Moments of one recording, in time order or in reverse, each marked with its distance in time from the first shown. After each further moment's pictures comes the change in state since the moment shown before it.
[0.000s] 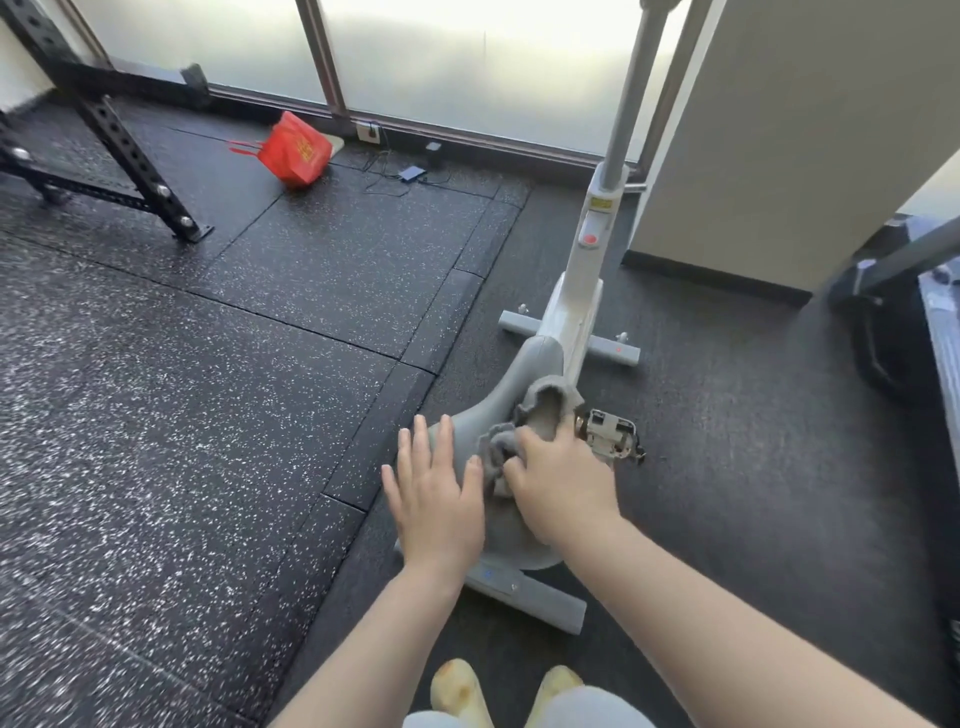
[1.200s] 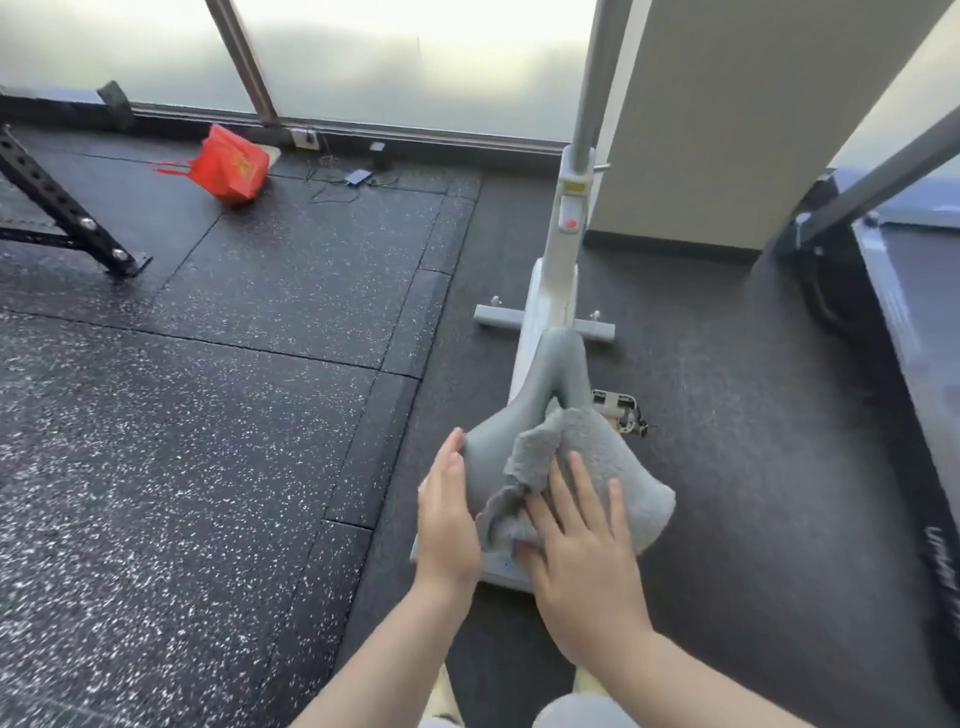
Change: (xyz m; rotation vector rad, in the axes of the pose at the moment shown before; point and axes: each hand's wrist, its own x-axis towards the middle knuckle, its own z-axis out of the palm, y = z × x) left_hand 0.010 -0.037 -0.035 -1.001 -0.196 -0.140; right_hand -0.070 -0.041 0.061 -0.054 0.262 -0.095
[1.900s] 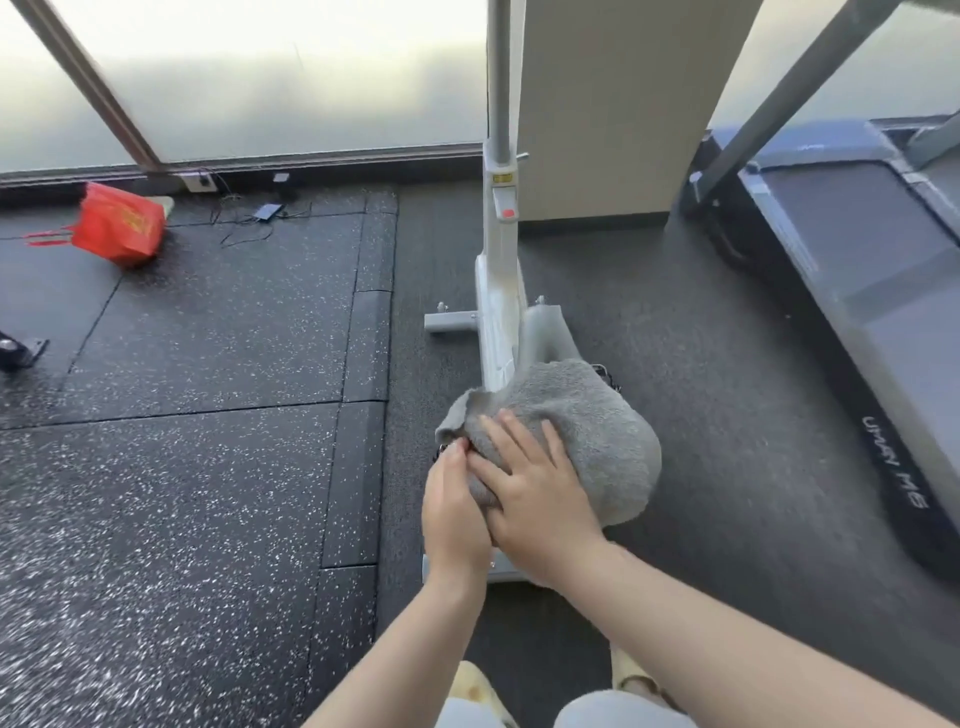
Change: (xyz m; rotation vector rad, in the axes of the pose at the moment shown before) left_hand 0.023 0.006 -0.034 -0.045 -0.142 -0.055; right_hand 0.055 -0.058 0.025 0.060 0.021 0.008
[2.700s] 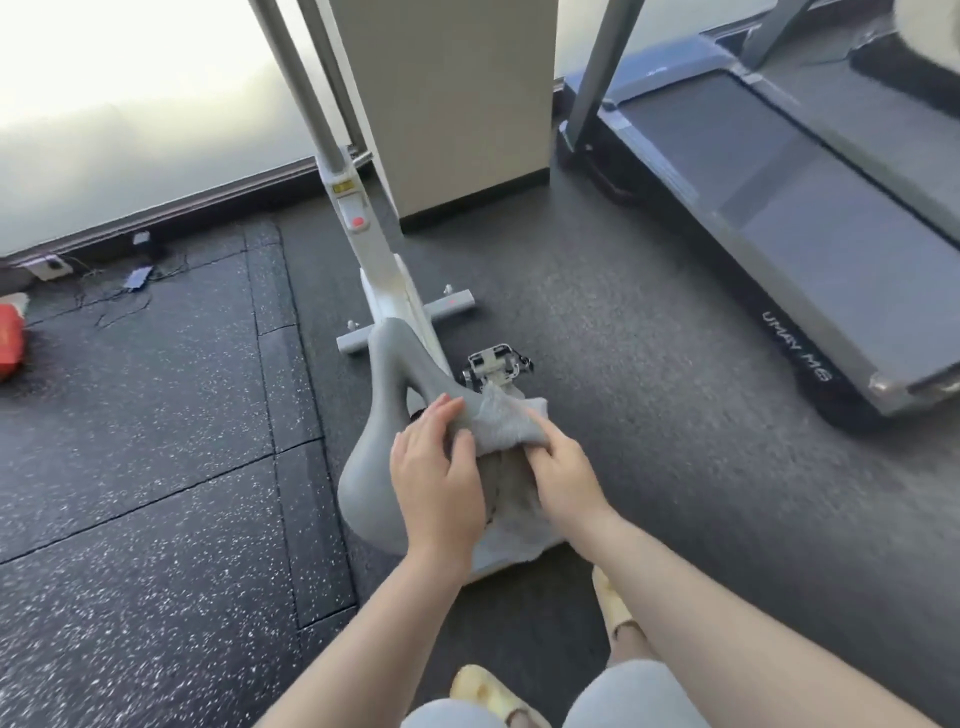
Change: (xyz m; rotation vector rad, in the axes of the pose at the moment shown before) left_hand 0.000 -0.011 0.098 0.653 -0.255 0.478; right_hand -0.055 0.105 -0.012 1.208 0.407 0.738
